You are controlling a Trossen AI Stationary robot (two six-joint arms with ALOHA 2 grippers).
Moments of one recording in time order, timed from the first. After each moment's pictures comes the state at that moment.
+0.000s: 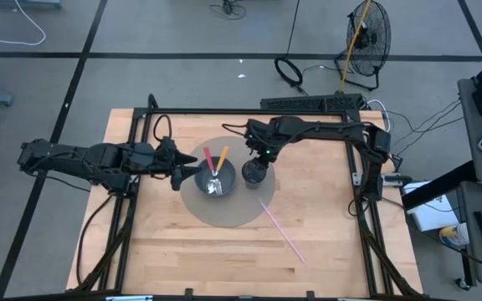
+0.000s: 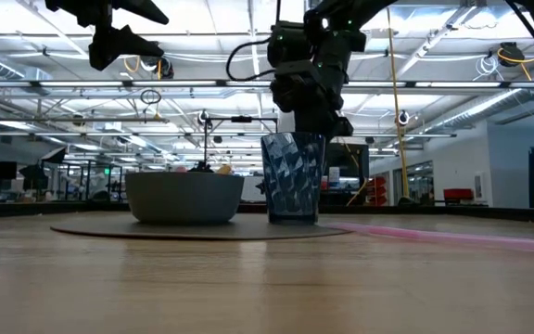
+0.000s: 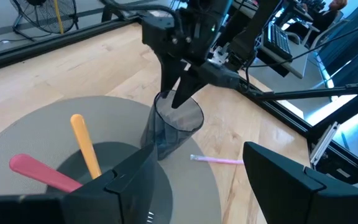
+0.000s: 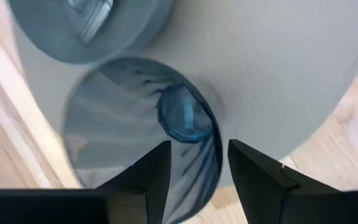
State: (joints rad) left arm -0.07 0.80 0.71 -0.29 -0.24 -0.61; right arm -0.28 1.89 1.54 -0.92 -0.27 0.38
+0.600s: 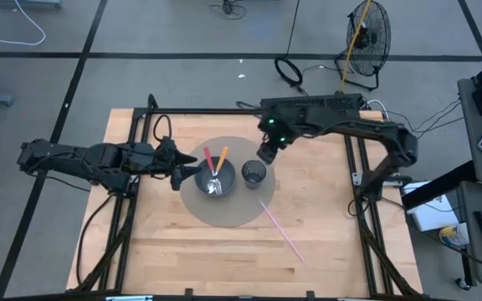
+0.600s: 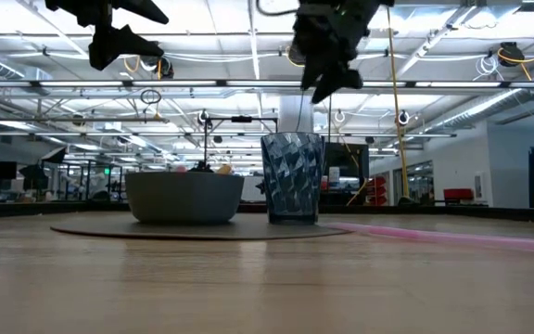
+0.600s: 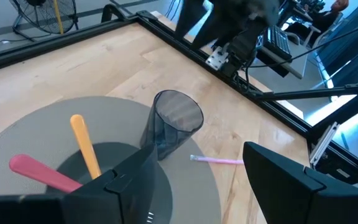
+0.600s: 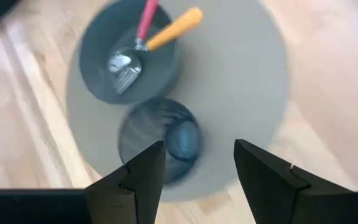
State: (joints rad) left arm -0.07 0.80 0.71 -0.29 -0.24 -0.61; right arm -0.29 1.62 1.54 -0.92 -0.15 0.37
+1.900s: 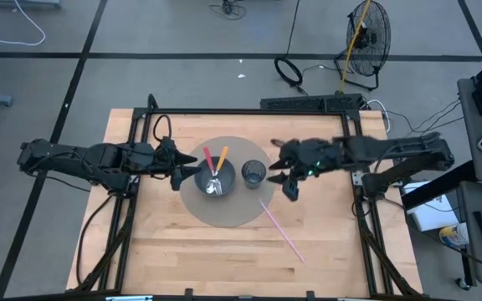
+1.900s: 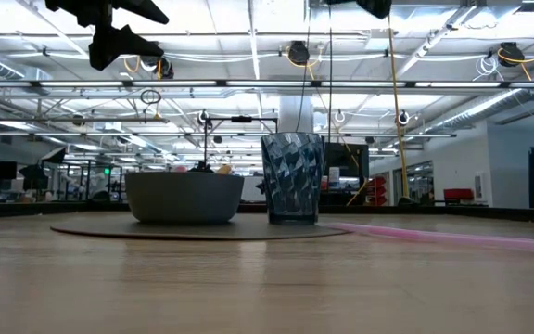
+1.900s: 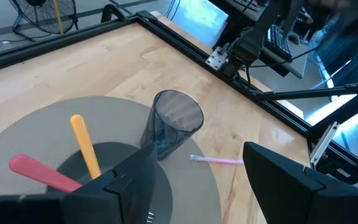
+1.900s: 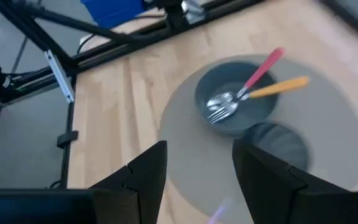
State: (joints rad) left arm -0.07 0.80 0.71 -0.29 -0.24 -0.61; right arm 0.11 1.30 1.32 -0.62 0.08 0.44
